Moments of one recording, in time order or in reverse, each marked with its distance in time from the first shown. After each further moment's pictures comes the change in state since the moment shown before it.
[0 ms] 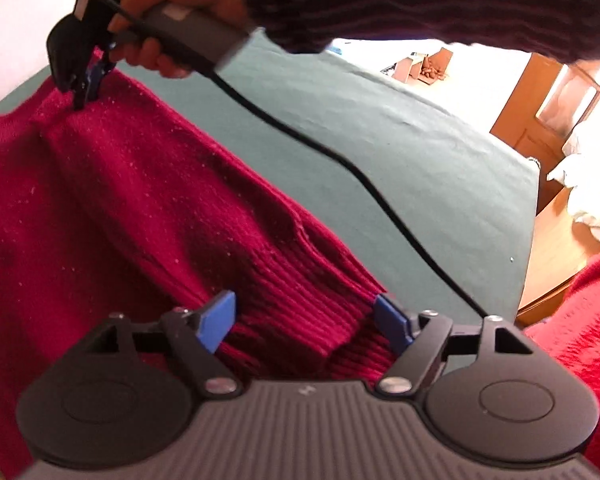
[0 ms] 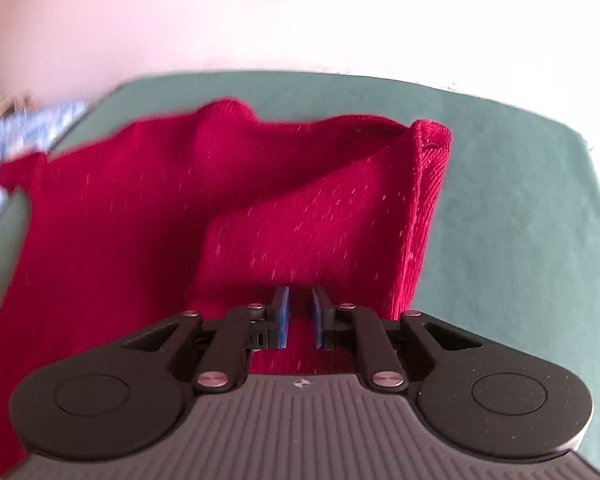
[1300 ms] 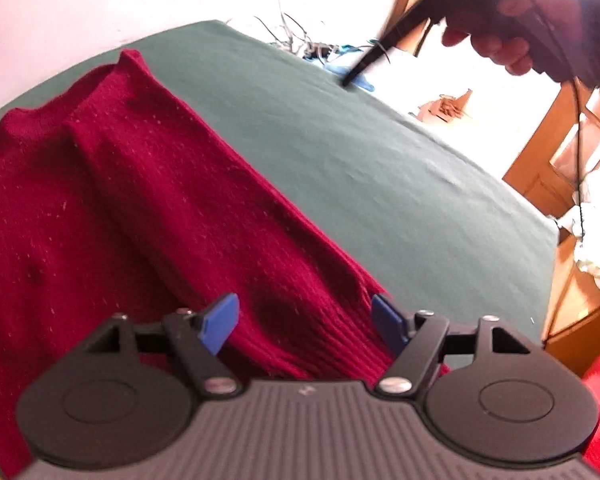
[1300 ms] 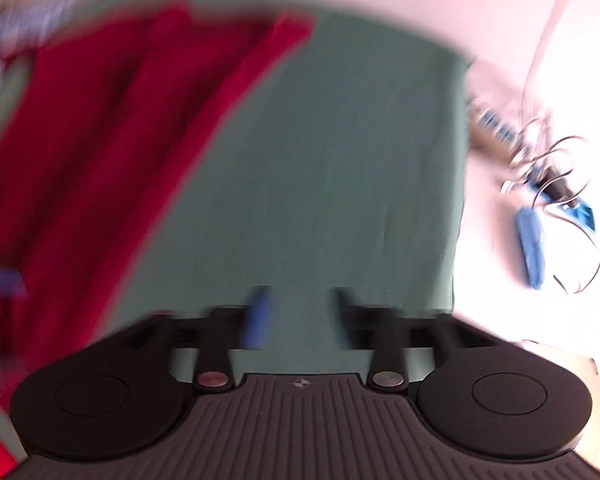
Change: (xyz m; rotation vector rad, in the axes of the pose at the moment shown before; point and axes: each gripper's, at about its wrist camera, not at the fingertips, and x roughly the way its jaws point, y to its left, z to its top) left arm 0.005 0.039 0.026 -0.080 -0.062 0.020; right arm -0.178 -0.071 -0.067 -0.067 0.135 -0.133
